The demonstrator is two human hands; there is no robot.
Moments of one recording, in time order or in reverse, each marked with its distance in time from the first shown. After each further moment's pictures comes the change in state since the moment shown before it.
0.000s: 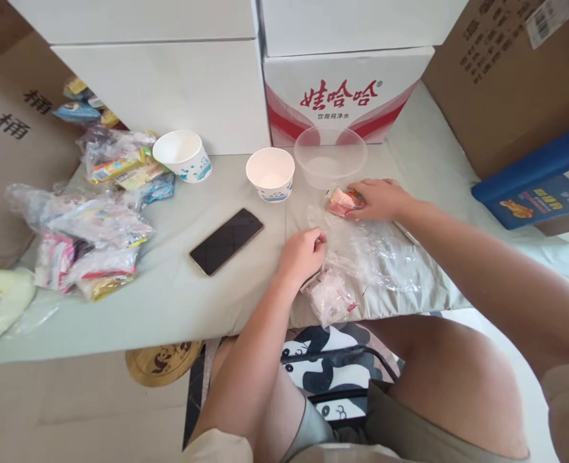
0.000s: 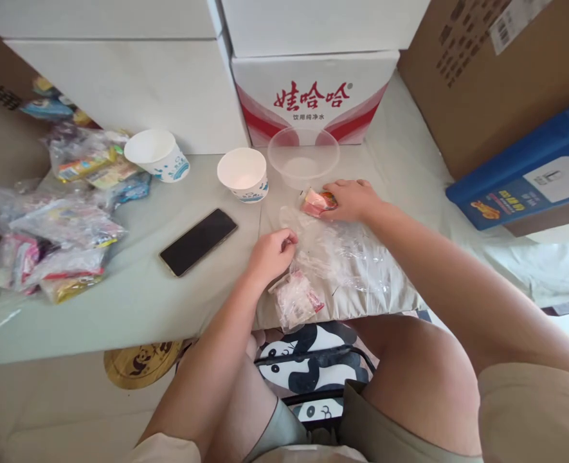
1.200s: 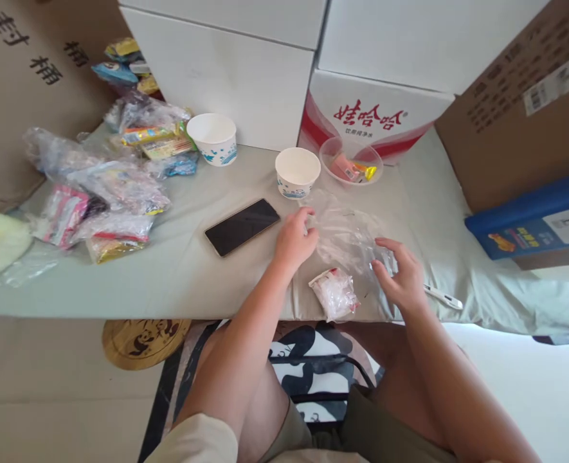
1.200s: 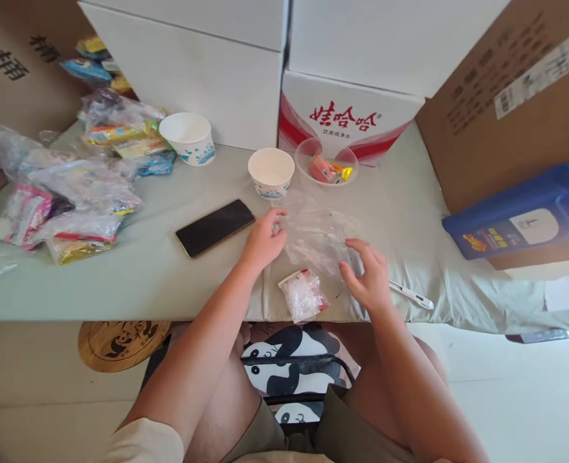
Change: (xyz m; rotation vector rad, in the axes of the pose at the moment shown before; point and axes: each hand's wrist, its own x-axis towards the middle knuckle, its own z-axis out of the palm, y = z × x) left_hand -0.005 -0.027 -0.020 -0.192 0.296 -0.088; right_hand -0.137 -0.049 0.067 0.346 0.676 -0.087
